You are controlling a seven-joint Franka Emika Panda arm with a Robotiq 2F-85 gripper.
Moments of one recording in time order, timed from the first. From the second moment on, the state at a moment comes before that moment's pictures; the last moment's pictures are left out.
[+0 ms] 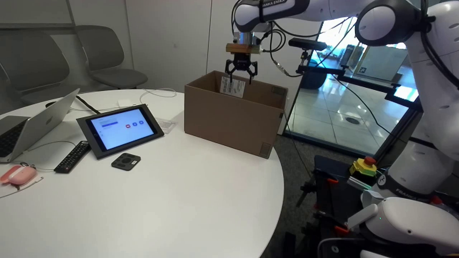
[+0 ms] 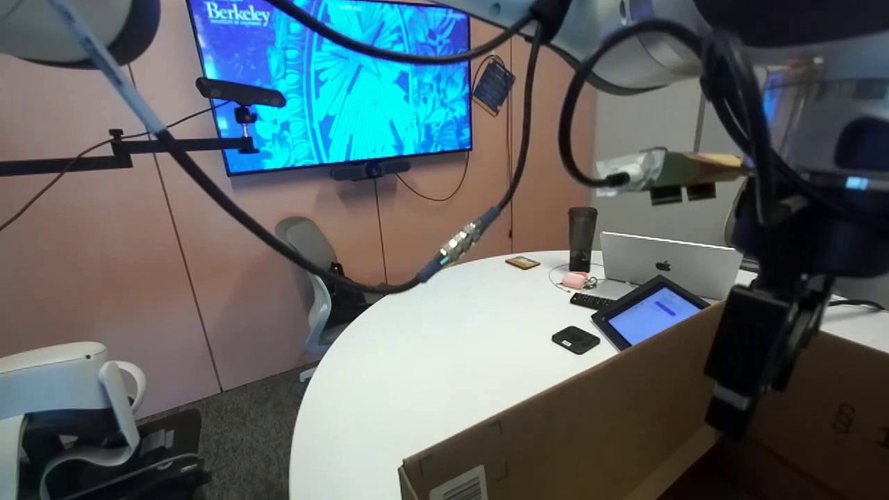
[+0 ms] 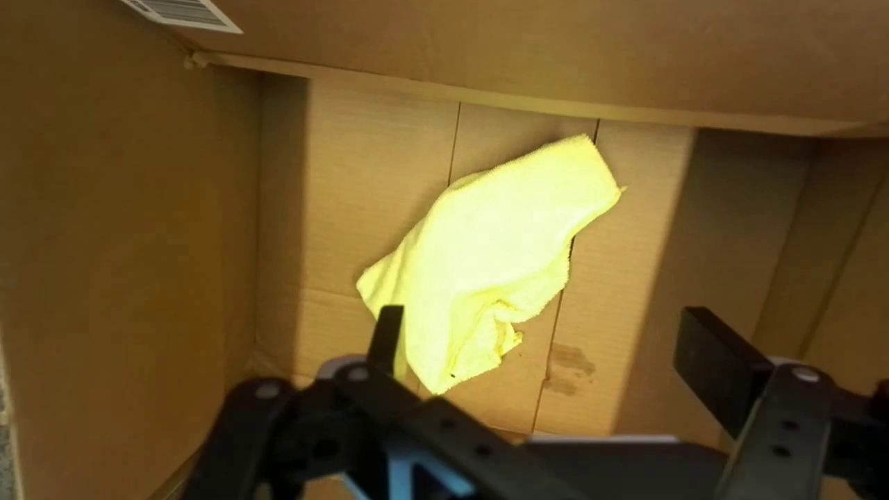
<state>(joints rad) -0.23 0.65 -0.19 -1.22 0.07 1.76 0.98</state>
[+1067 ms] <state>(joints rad) -0.16 0.30 -0.03 -1.22 0.07 1.32 0.39</state>
